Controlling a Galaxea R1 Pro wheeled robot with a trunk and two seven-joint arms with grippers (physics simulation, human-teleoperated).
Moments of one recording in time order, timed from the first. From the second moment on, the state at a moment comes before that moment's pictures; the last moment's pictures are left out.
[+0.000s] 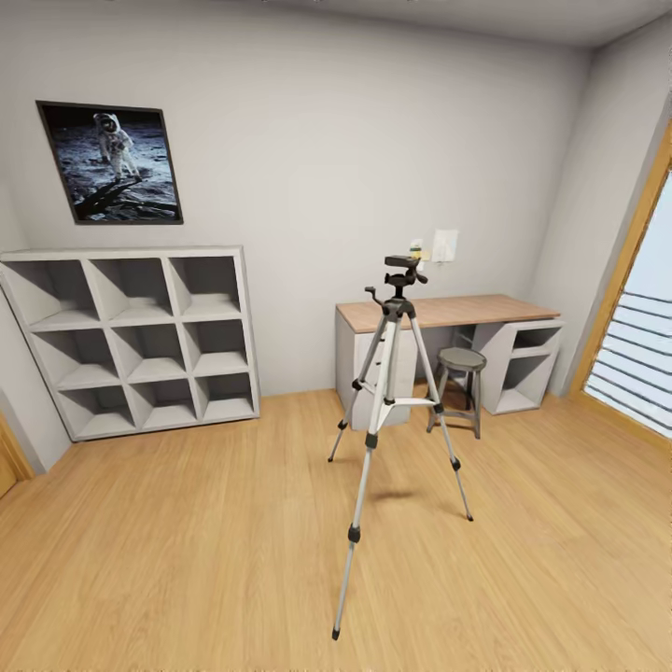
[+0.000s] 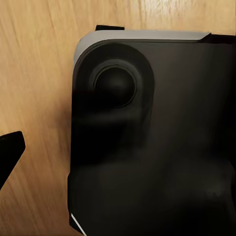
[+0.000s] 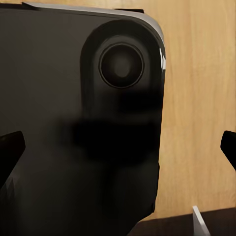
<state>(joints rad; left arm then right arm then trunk) 0.00 0.00 0.02 -0.04 0.06 -0.08 0.00 0.00 -0.01 0.01 0.00 0.01 -0.08 0.00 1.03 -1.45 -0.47</state>
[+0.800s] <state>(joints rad) 0.00 0.00 0.02 -0.04 0.06 -0.08 0.00 0.00 -0.01 0.01 0.00 0.00 -0.08 0.00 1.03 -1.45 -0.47</state>
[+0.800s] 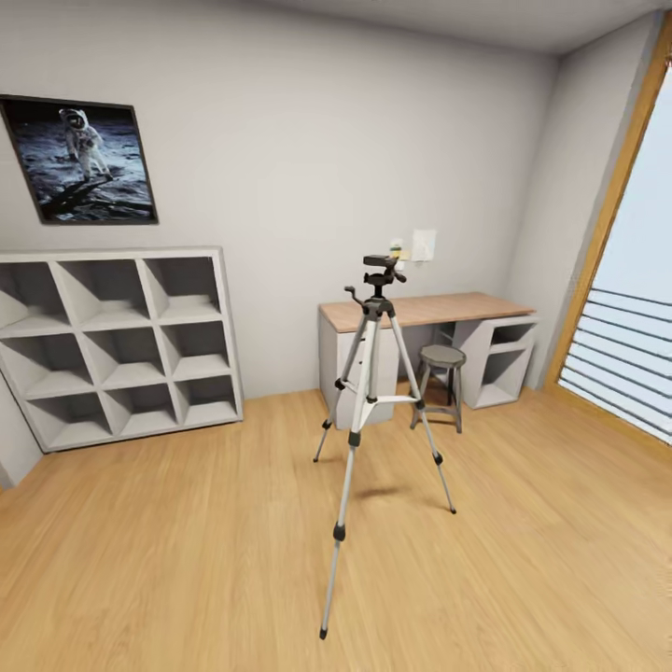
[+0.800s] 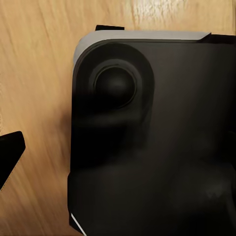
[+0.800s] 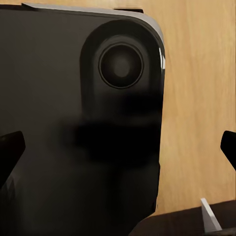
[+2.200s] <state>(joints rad) 0.00 0.04 0.21 -0.04 0.30 -0.08 0.01 0.00 -0.01 0.01 0.00 0.00 -0.08 0.00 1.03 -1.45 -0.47</state>
